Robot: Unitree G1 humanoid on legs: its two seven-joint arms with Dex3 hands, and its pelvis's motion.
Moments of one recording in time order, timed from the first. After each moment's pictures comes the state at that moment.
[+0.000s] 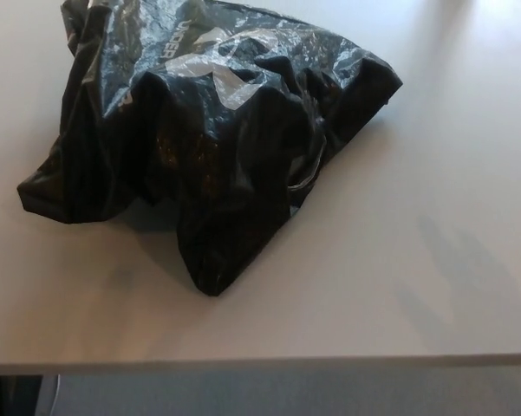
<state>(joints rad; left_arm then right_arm) 0.52 0.20 0.45 -0.18 -0.29 -0.39 -0.19 0.21 -0.29 -0.42 -0.08 0.22 -0.25 0.38</state>
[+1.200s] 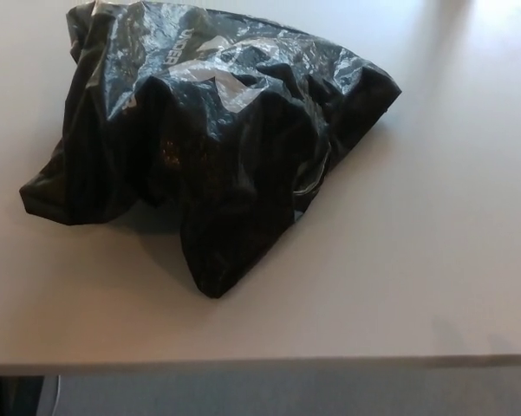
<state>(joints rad) 0.71 0.05 0.28 0.06 -0.28 -0.87 -0.27 0.52 -0.16 -0.31 -0.01 -0.18 -0.71 0.20</state>
